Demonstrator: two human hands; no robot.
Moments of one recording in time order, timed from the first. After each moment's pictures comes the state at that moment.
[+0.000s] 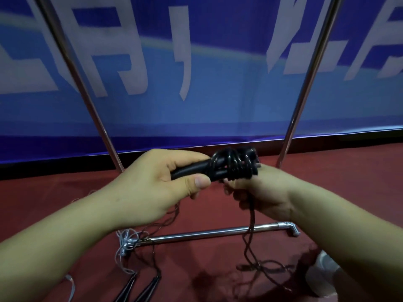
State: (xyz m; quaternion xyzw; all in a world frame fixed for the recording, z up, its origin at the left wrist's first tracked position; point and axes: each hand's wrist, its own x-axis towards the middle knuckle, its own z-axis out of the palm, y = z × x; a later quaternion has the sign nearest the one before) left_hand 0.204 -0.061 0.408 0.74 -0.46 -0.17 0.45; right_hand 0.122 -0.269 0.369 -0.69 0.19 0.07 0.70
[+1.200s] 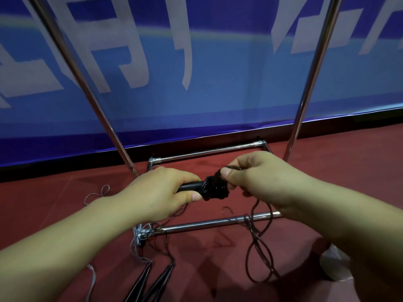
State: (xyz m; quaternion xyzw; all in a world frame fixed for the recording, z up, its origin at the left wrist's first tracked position) left_hand 0.232 -0.065 0.360 0.88 -0.43 -0.16 0.10; right_hand 0.113 -0.253 0.373 -0.80 0.21 0.01 0.57
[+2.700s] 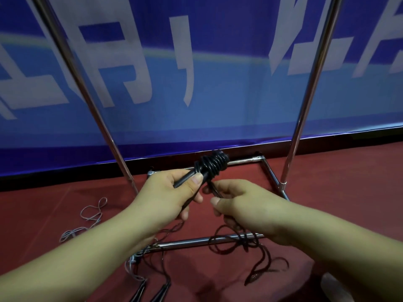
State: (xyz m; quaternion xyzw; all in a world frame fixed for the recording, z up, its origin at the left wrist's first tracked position) left_hand 0.207 -0.083 0.366 0.77 -0.24 -0.20 0.55; right_hand 0.120 -0.245 0.359 -0.79 0.11 0.09 0.60
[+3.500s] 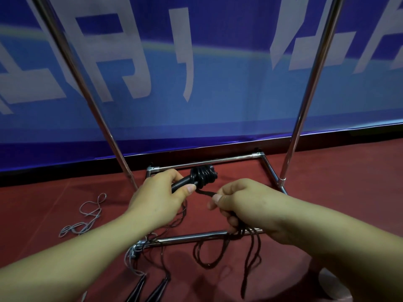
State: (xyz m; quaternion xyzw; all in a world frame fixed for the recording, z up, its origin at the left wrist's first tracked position) left_hand 0.237 -0.073 0.330 0.93 -0.24 -0.05 0.28; right_hand 0.115 -0.240 0.365 -0.78 0.18 0.12 0.59
